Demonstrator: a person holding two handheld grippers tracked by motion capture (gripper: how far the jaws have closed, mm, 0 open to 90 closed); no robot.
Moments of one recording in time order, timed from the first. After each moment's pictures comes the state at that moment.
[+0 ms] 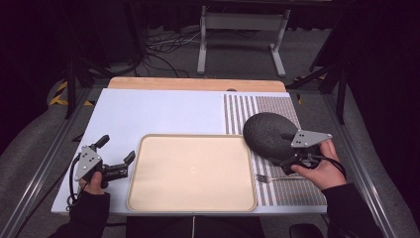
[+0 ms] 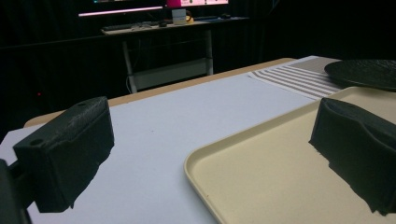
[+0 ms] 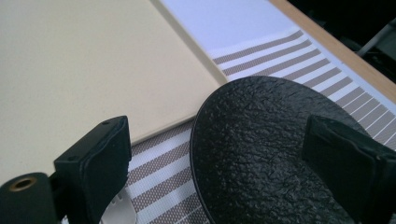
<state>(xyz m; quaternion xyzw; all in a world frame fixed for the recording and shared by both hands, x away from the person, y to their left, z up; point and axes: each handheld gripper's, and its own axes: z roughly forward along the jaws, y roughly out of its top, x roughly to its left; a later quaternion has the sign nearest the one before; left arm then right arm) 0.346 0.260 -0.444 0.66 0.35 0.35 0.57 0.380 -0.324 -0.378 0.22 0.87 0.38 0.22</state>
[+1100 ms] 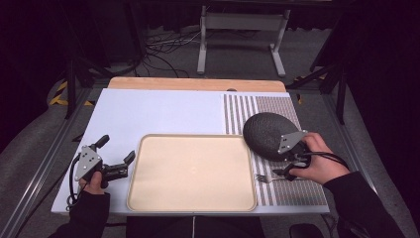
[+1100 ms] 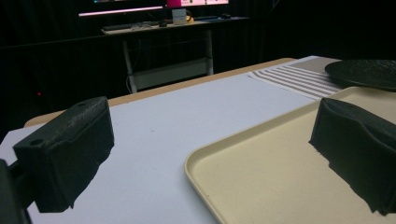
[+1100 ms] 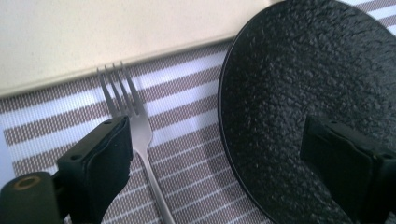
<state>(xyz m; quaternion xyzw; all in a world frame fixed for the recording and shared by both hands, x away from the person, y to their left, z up) 0.346 0.260 -0.444 0.66 0.35 0.35 0.57 0.388 -0.307 -0.377 0.15 0.96 0.19 0.15</state>
